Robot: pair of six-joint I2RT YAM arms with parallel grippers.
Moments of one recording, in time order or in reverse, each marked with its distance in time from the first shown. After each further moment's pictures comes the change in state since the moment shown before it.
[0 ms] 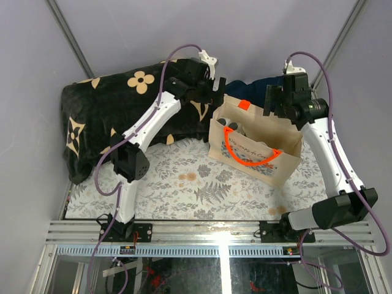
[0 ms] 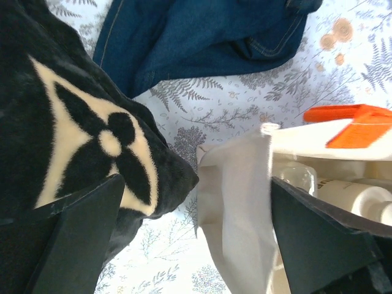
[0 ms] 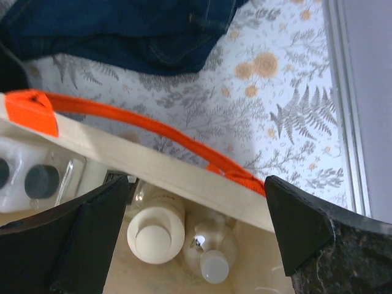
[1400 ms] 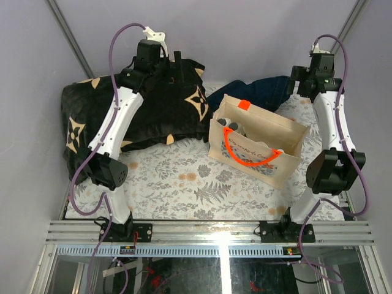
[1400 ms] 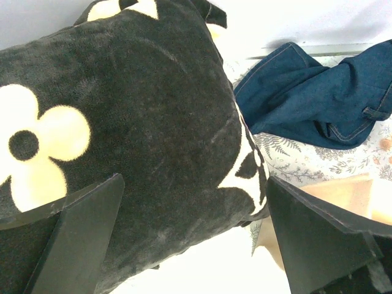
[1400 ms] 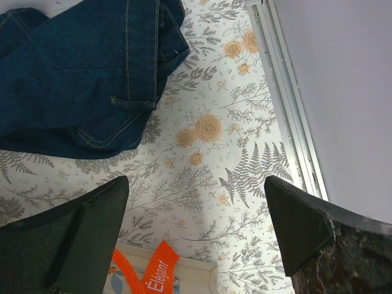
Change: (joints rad) left arm 0.227 -0.259 -0.056 -0.025 -0.155 -0.031; right arm -0.309 0.352 0.286 0.140 -0.124 -0.138
